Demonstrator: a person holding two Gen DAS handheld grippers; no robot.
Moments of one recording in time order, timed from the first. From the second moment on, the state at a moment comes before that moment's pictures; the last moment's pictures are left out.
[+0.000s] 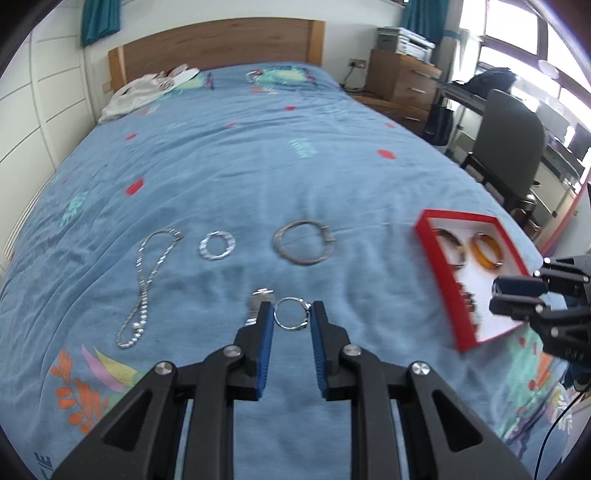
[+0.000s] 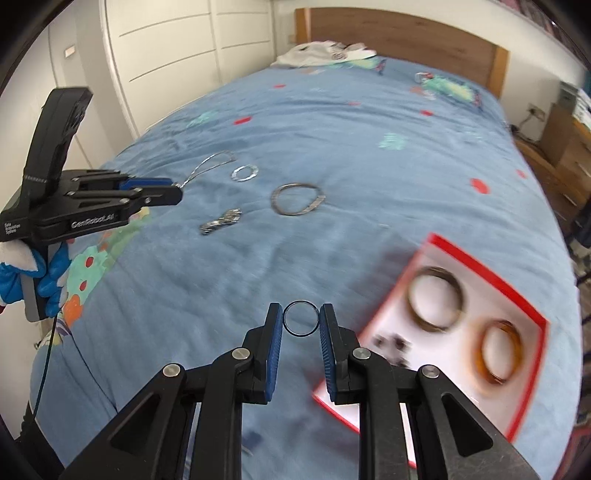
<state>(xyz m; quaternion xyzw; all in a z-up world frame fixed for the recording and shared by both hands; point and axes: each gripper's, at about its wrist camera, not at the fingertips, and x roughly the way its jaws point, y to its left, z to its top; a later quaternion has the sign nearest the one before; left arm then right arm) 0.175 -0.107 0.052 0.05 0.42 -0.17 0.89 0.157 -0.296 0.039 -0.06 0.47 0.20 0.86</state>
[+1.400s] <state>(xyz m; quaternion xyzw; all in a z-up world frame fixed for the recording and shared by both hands) 0.252 -0.372 -0.024 0.13 0.47 -0.29 0.82 0.218 -0.485 -0.035 0.02 0.51 0.11 0.85</state>
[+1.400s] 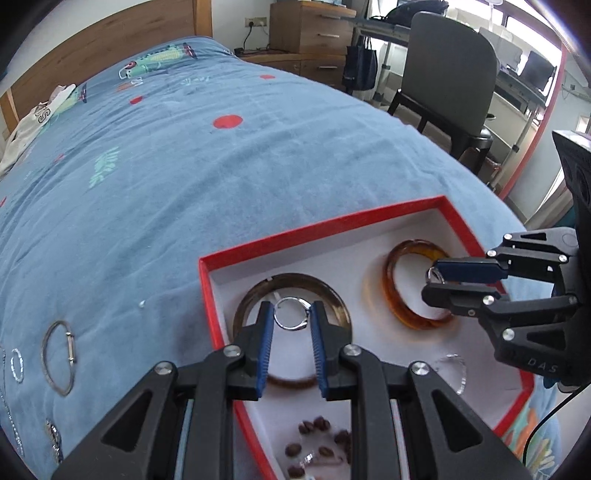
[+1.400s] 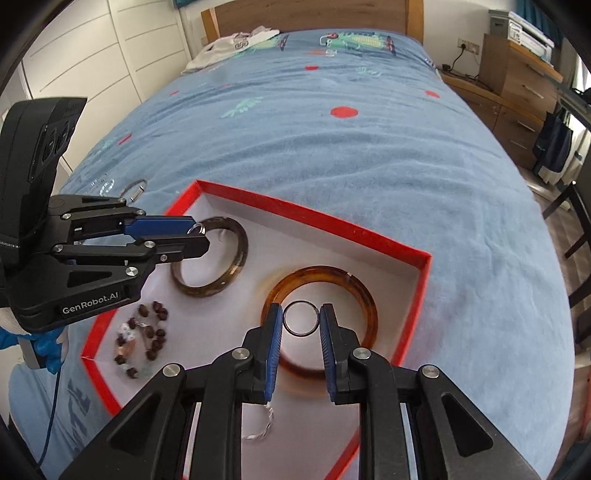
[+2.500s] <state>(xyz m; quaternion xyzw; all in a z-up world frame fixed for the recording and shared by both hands) 0.218 -0.323 0.034 0.10 0.44 -0.27 0.85 0.189 -0.489 0.019 0.01 0.47 0.08 0.88</state>
